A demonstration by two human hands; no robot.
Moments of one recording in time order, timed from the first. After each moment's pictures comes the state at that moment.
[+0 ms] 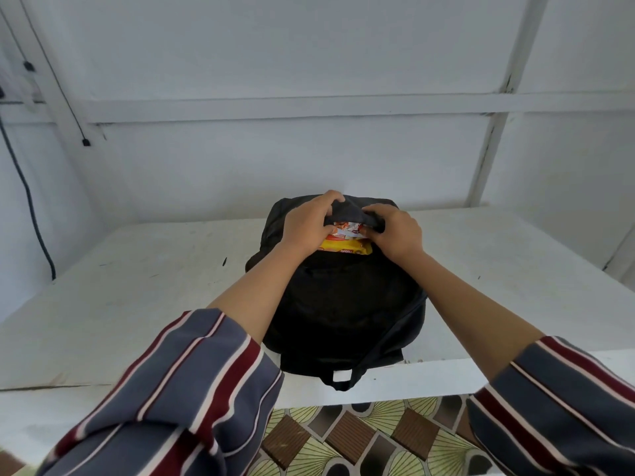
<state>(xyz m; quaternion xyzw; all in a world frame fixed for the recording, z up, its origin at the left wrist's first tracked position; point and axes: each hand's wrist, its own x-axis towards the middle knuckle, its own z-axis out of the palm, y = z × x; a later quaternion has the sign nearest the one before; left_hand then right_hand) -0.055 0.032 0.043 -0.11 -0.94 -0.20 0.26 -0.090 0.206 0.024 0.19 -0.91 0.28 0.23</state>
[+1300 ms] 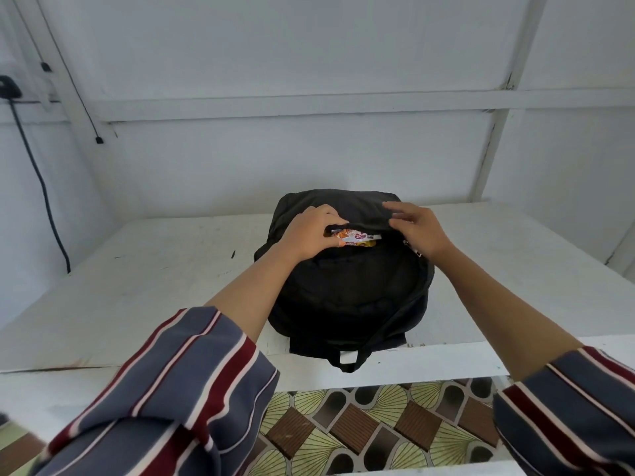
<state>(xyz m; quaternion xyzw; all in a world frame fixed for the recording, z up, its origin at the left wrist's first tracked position) -0.041 0.016 0.033 -0.17 -0.96 -0.16 0.15 -0.068 0.238 0.029 0.18 -0.83 0.52 0.10</state>
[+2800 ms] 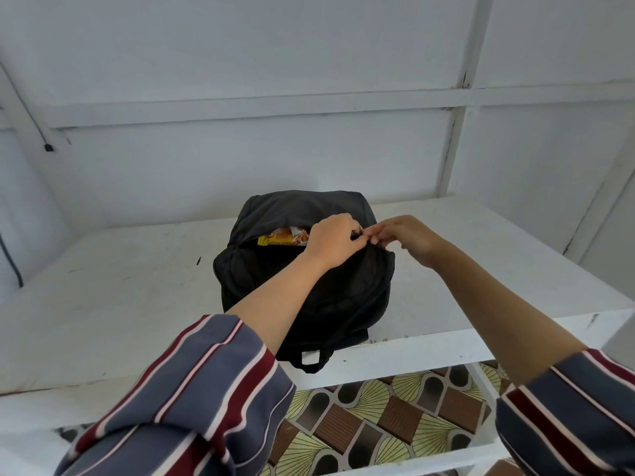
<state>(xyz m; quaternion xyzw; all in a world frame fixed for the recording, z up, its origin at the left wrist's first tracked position) -0.038 0.123 0.029 -0.16 -0.95 -0.17 0.20 -0.045 0.286 0.043 0.13 -0.84 0.52 -0.07</state>
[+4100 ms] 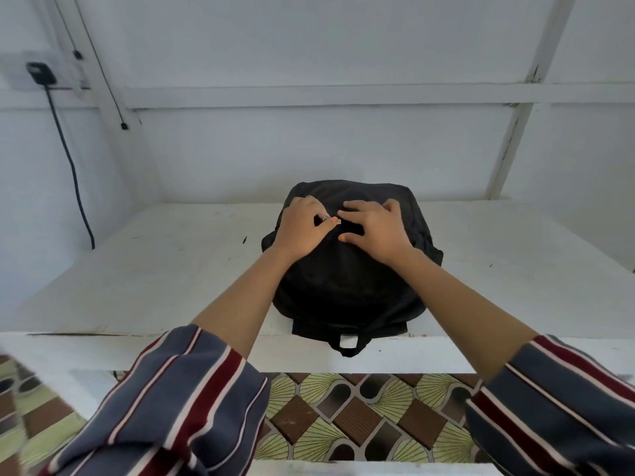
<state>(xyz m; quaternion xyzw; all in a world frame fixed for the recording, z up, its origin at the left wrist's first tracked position) -0.004 0.014 0.023 -0.06 -0.92 -0.28 0.27 -0.040 0.178 0.022 0.33 -0.91 0.11 0.23</state>
